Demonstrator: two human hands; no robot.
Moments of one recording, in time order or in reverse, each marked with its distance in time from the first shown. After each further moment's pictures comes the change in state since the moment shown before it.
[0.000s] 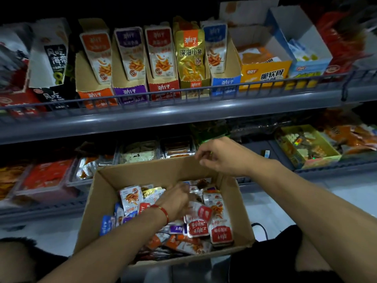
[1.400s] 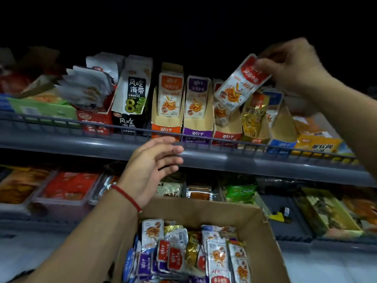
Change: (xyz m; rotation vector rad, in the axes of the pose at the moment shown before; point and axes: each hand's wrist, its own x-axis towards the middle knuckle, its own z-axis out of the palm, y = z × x) left_hand -0.123 -0.093 -0.203 -1.985 0.830 -0.221; right_hand 0.140 -0.091 -0.222 -0.033 0.653 0.058
